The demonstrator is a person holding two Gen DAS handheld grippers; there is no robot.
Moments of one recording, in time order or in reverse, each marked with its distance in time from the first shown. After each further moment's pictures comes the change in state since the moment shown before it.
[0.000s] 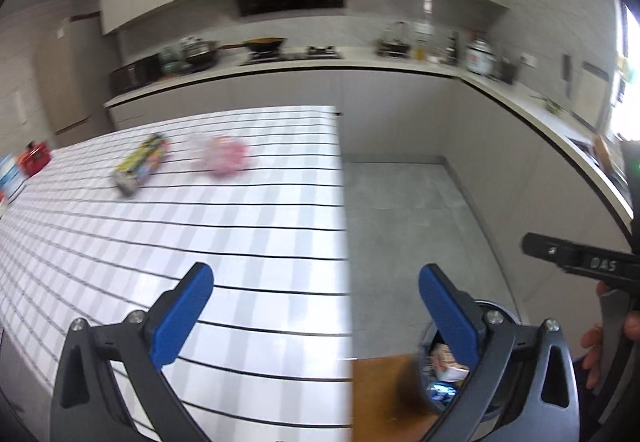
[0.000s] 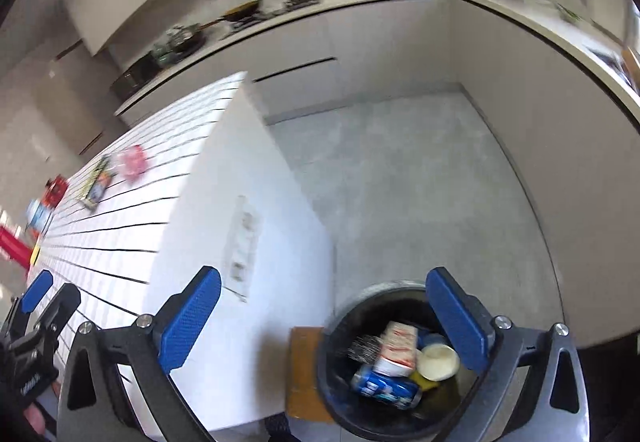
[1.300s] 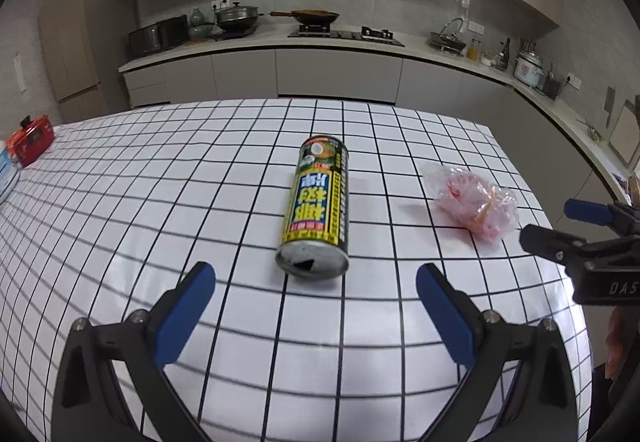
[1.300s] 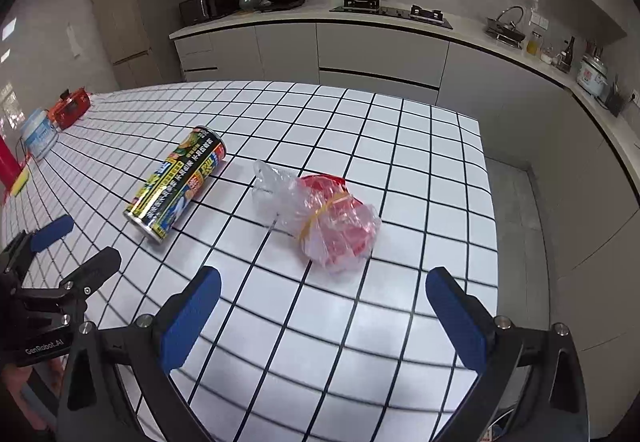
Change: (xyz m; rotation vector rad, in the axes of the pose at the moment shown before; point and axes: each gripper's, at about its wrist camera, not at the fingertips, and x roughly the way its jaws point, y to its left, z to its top) left arm 0.143 0.279 0.085 -0.039 0.098 -0.033; right arm 0.168 0.359 0.095 -0.377 0.045 -0.029
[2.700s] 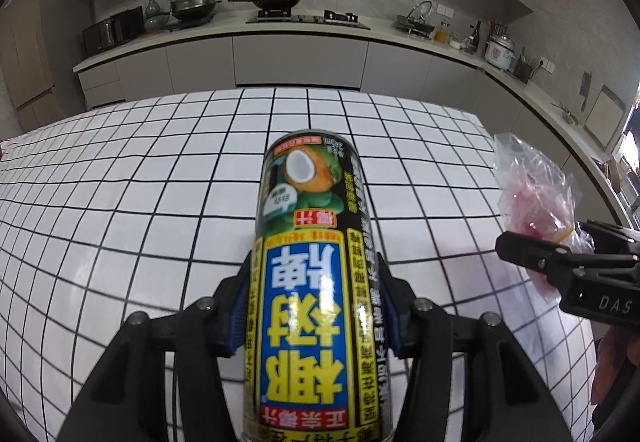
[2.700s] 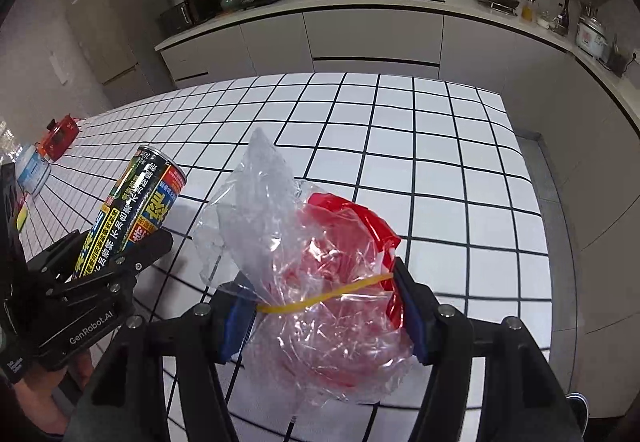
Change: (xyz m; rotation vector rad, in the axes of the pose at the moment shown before) left arm 0.052 -0.005 0.029 0.048 0.050 -0.135; right arm 0.043 -0.001 0.016 0.133 0.027 0.047
